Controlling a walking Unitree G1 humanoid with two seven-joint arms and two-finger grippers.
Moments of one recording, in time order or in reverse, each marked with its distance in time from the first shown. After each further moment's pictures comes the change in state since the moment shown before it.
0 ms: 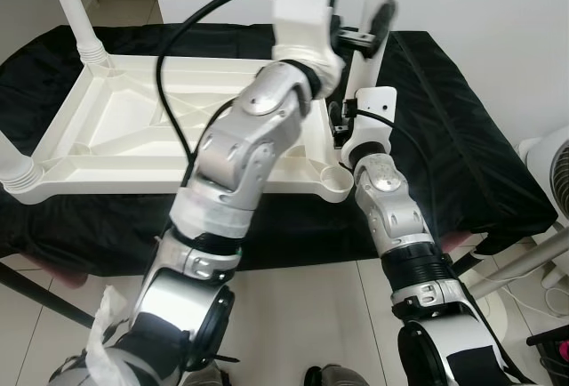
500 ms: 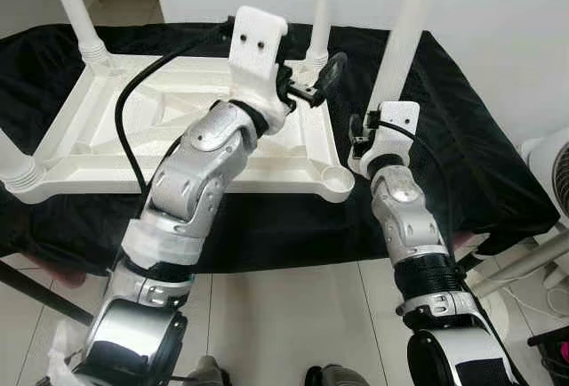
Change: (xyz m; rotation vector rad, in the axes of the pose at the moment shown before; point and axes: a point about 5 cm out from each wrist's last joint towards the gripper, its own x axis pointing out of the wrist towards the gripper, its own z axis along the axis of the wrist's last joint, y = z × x) left arm -0.036 0.035 -0.026 0.169 0.083 -0.074; right arm -0.011 -0.023 -0.010 0.028 0.003 -0.048
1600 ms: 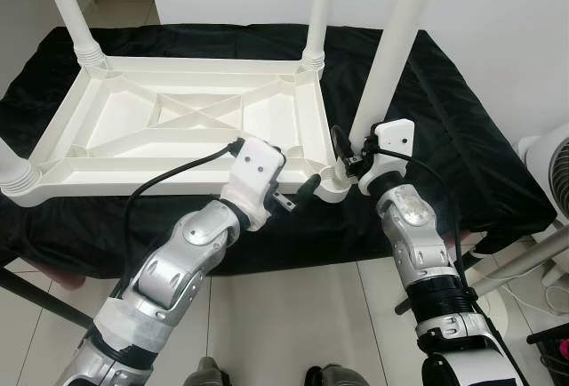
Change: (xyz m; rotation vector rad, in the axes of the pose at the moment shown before) left arm -0.067 -0.027 -0.084 0.037 0.281 -0.093; right arm -0.019 0.006 -0.013 -0.027 -0.091 0.332
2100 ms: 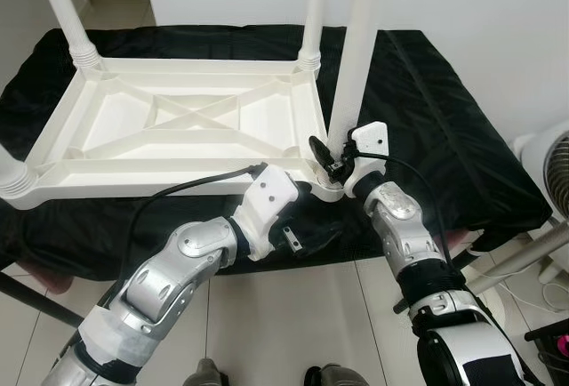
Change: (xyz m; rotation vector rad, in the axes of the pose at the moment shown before) left arm -0.016 -0.024 -0.003 0.012 0.053 -0.372; right arm 0.016 0.011 -0.018 0.000 0.056 0.166
